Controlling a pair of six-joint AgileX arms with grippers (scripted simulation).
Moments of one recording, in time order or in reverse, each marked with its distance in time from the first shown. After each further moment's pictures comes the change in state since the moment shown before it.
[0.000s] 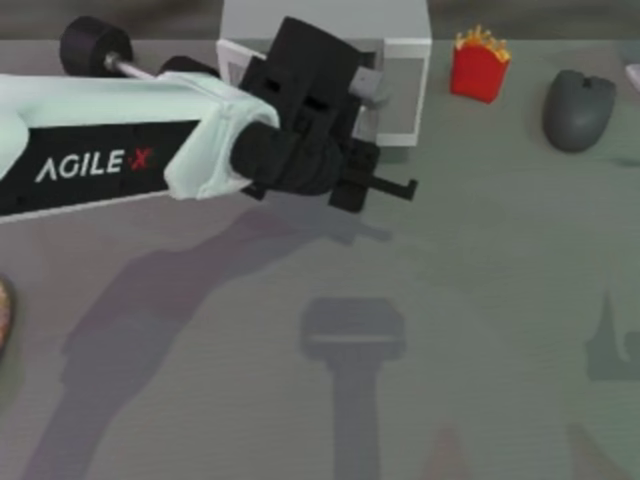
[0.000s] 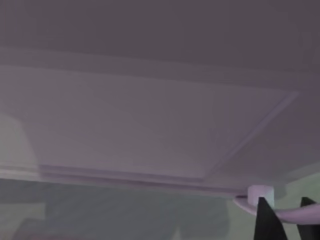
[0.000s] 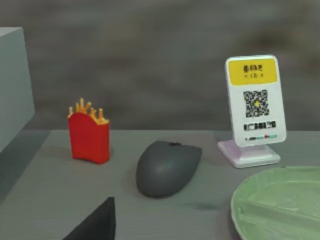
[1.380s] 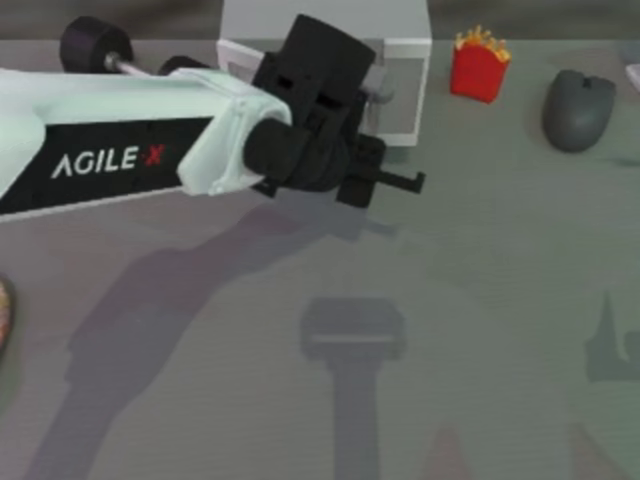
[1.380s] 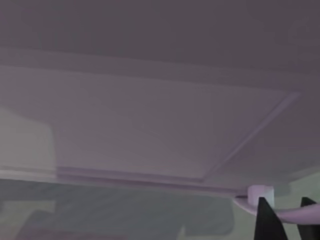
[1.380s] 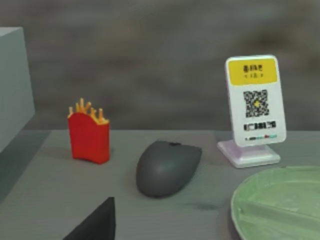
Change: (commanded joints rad) left arm -0.012 0.025 0.036 -0.015 -0.035 -0.041; right arm 0.000 0.000 0.000 0.000 0.000 0.000
